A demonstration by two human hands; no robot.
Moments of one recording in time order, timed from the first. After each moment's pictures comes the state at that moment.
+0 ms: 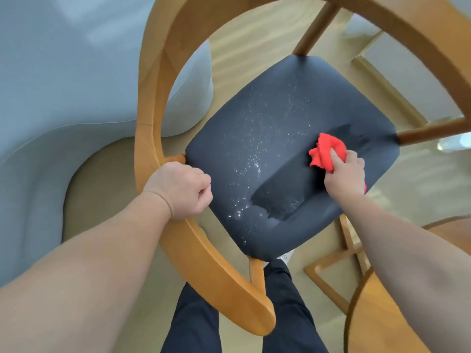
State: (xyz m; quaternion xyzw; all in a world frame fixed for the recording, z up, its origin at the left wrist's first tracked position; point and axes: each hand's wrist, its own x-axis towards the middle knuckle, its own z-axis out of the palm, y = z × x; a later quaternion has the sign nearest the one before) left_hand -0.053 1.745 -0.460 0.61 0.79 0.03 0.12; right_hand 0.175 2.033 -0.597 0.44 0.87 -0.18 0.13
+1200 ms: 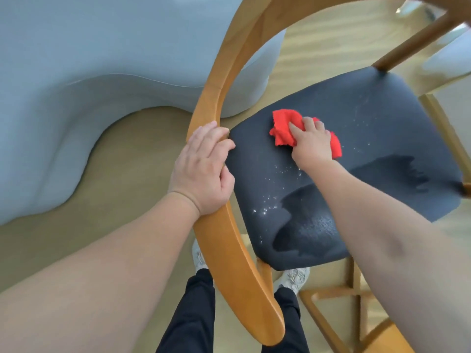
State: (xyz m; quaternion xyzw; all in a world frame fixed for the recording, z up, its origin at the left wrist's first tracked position) left_hand -0.017 1.703 -0.455 0.34 0.93 0.13 0.06; right_hand 0.001 1.954 -0.605 0.12 0.97 -0.13 0.16
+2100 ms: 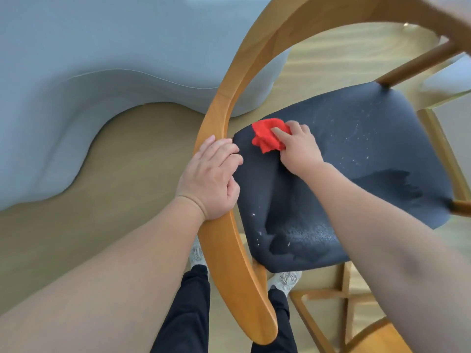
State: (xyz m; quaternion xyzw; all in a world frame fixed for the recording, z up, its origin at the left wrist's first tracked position) left_hand -0.020 1.704 -0.454 0.37 0.91 0.14 0.08; right_hand -0.020 1.934 -0.575 0.04 0.97 -0.22 0.14
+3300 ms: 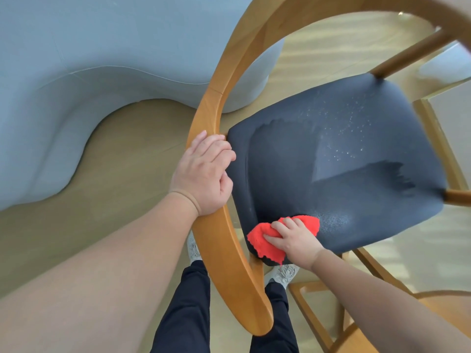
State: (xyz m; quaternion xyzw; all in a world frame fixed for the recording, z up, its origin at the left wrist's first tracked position) left_hand -0.021 1.703 -0.452 0.37 0.92 0.11 0.10; right_hand 0.190 1.902 -0.603 -0.26 0.93 -0.13 0.21
